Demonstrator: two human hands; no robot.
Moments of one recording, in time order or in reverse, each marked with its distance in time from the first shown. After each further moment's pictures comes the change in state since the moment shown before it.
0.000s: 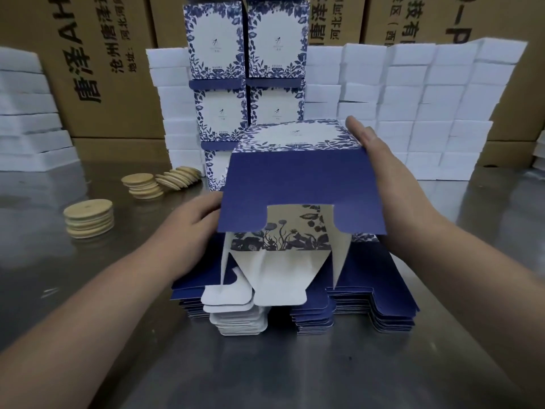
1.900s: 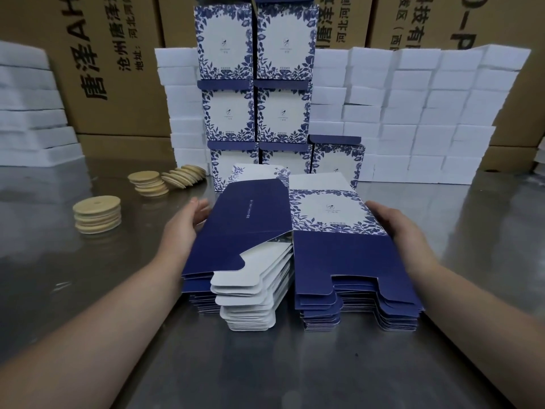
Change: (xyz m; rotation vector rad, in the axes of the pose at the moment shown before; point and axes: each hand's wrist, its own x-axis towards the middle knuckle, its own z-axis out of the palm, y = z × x) left_hand 0.023 -0.047 -0.004 -0.429 0.351 -0.456; right_hand -0.008 0.078 -0.028 0.393 0.161 0.368
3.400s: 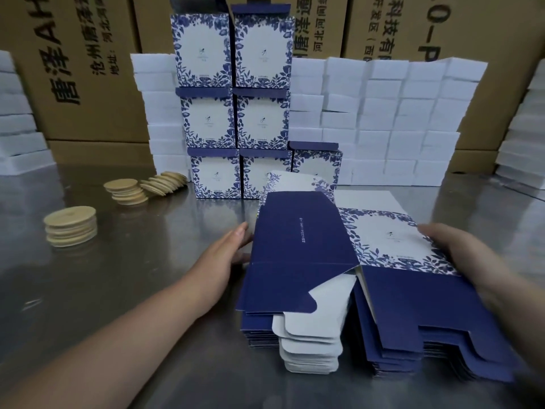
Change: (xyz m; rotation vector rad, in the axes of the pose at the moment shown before) left_hand -0.030 -0.037 0.035 0.182 -0.491 0.036; right_hand -0.020 -0.050 -0.065 -0.280 0.242 0.271
